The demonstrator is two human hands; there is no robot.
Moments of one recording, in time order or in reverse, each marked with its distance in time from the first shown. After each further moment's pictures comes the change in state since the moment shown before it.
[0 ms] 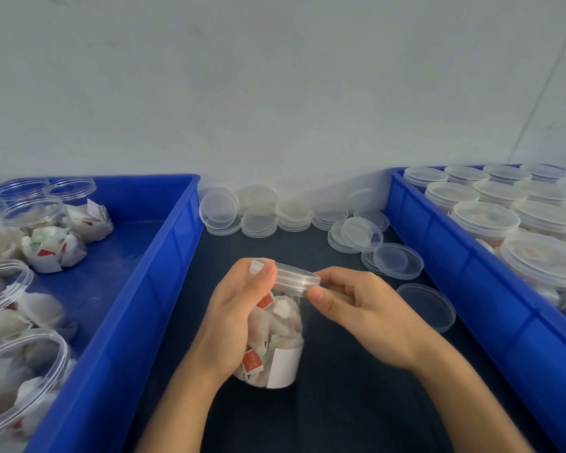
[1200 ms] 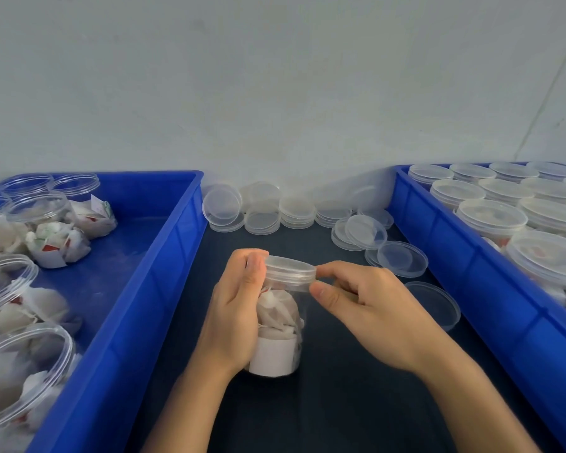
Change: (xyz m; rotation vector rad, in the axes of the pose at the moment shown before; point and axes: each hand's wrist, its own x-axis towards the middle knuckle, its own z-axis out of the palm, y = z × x) left_hand 0.007 -0.016 0.001 0.146 0.138 0.156; right_hand -0.003 -0.002 -0.001 -0.181 0.080 -0.028
